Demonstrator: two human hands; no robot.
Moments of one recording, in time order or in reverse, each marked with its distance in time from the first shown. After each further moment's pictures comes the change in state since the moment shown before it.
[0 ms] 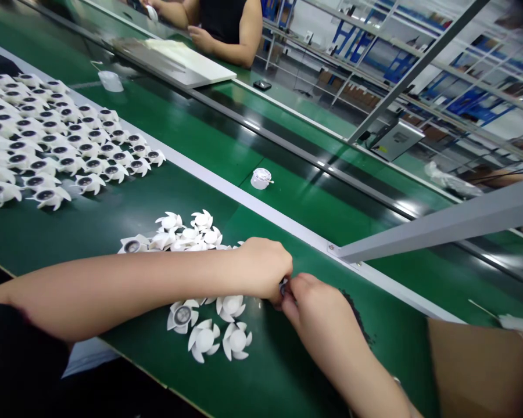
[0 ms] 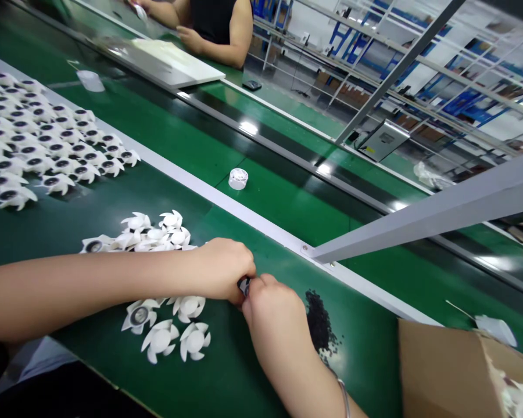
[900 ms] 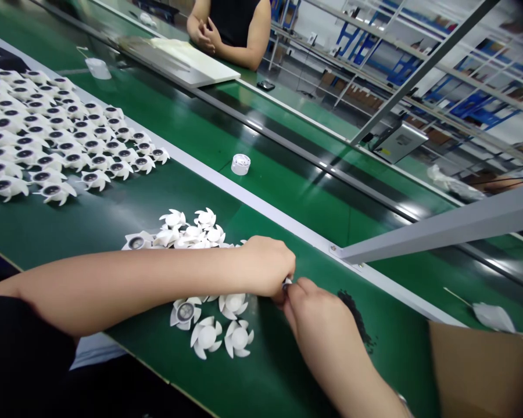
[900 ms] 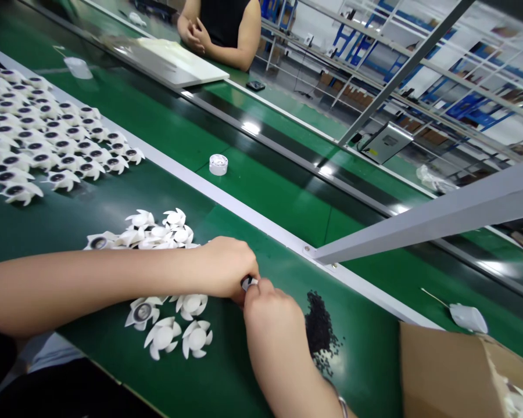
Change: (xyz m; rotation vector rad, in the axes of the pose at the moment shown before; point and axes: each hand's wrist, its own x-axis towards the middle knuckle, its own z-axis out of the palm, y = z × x) left_hand -0.003 0.002 -0.005 -0.040 -0.032 -0.034; right_hand -0.011 -0.004 0.011 -0.220 0.206 -0.178
